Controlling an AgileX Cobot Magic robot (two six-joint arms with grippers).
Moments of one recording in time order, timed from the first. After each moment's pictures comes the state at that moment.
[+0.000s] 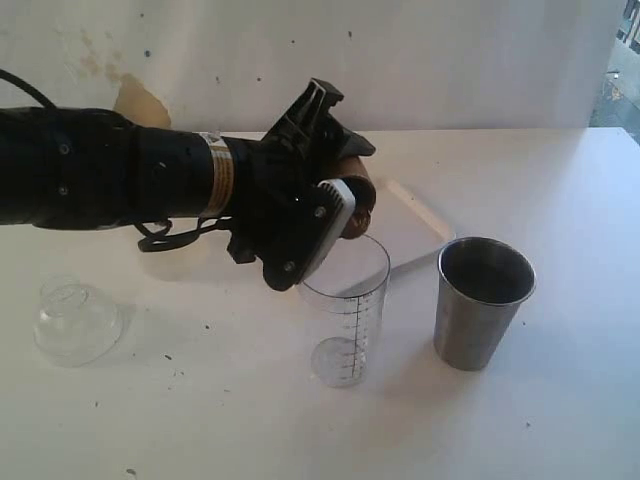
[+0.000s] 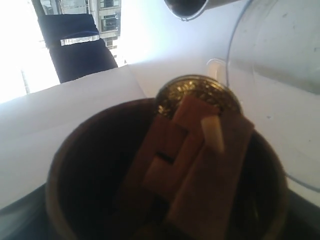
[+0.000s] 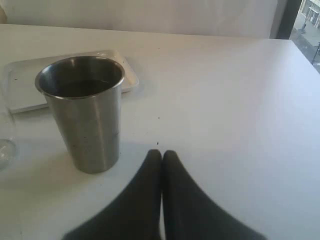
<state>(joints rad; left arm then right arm) -0.71 1.67 -1.06 1.22 -0.20 0.61 0.03 0.01 0.00 -0.07 0.35 0.08</state>
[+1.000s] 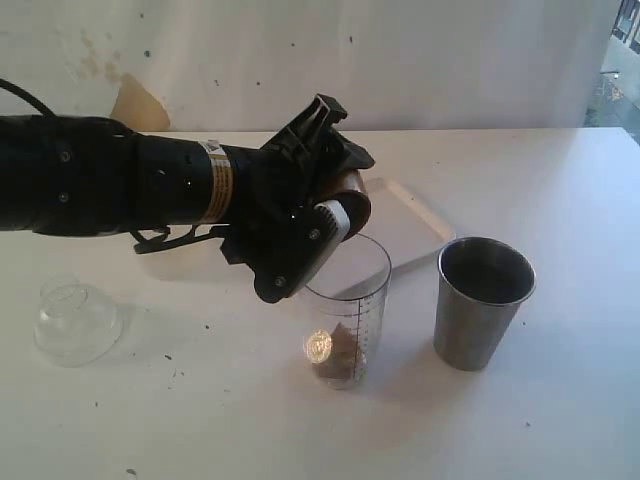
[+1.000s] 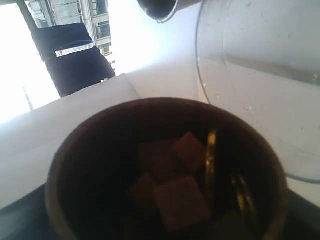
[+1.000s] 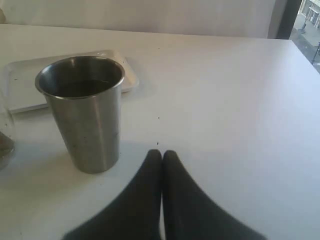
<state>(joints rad) -0.71 1.67 -1.04 1.22 -0.20 0.71 0.03 0.01 0.00 -0.07 0.35 0.08</state>
